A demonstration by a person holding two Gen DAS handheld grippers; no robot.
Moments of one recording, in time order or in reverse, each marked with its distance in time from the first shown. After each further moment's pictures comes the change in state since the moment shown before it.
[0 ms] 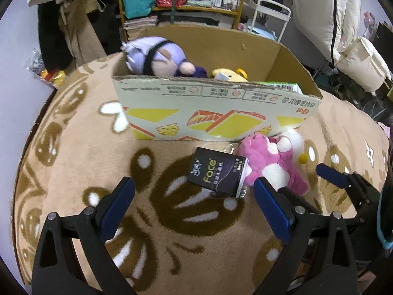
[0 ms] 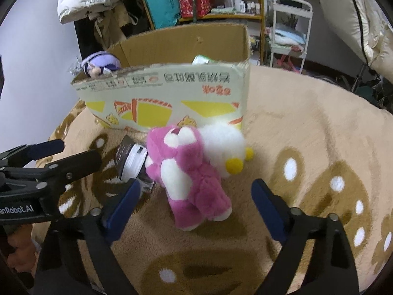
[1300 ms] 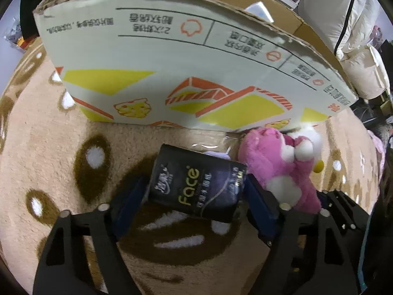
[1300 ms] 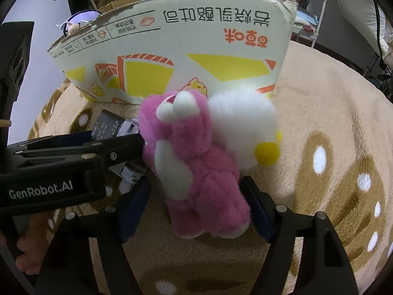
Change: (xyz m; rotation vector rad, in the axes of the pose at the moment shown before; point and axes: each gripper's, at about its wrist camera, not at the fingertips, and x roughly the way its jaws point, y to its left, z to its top) left arm 0.085 0.021 0.011 -0.093 0.148 -0.157; right arm 0.065 0.030 -0.003 -0.022 0.141 -0.020
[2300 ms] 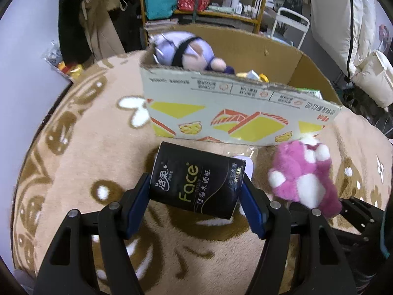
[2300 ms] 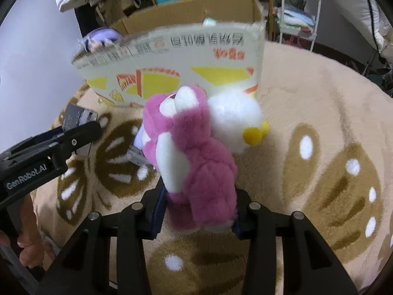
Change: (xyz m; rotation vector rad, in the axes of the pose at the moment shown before) left arm -0.084 -0.020 -0.042 0.007 -0.222 0.239; right arm -0.048 -0.028 -0.022 0.031 -0.054 0.070
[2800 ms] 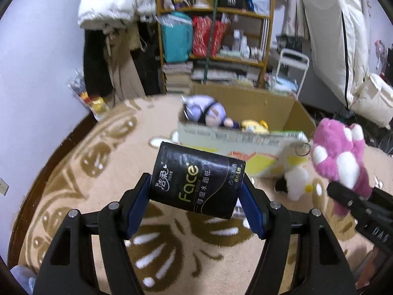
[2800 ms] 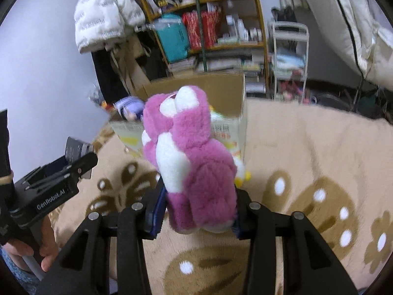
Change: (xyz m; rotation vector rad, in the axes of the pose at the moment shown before) left arm -0.078 0.011 -0.004 -0.031 -0.269 0.069; right arm -0.090 0.004 0.009 -0.002 -0.287 0.030
